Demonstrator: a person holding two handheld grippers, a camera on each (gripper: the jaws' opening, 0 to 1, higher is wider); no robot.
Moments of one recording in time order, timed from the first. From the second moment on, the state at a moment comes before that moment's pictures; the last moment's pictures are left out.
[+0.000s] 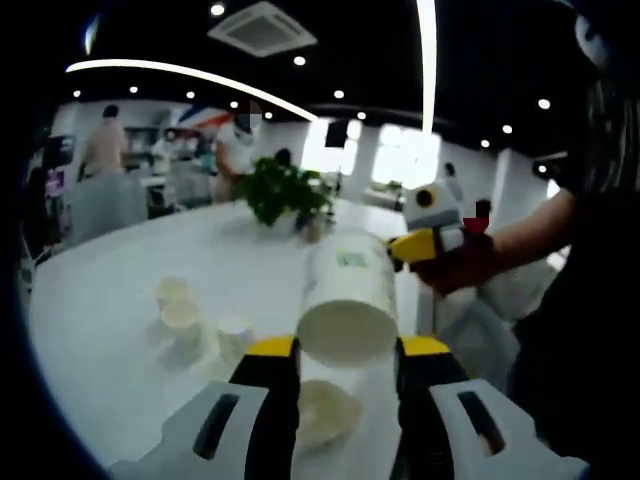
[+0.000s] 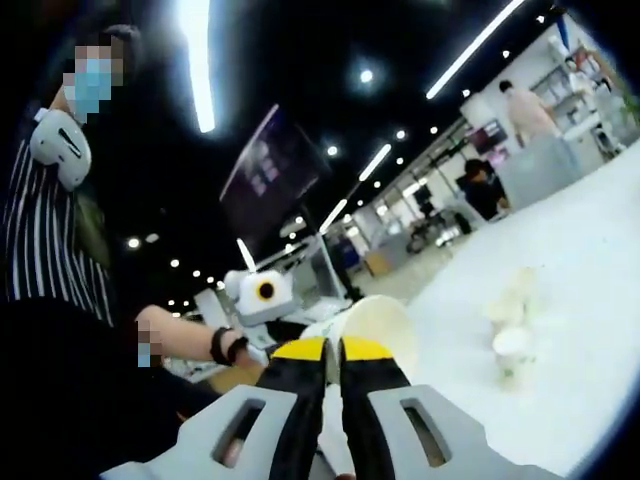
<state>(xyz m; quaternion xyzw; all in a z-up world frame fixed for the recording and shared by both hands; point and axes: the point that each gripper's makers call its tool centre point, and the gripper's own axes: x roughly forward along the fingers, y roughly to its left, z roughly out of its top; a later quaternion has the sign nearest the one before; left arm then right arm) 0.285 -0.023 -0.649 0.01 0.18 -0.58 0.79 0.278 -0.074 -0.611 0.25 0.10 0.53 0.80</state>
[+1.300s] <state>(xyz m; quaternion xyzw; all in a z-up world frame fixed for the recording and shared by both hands) 0.300 -0.004 -0.653 0.01 0.14 -0.53 0.83 0.277 -0.059 -0.607 0.22 0.11 0.55 0.80</state>
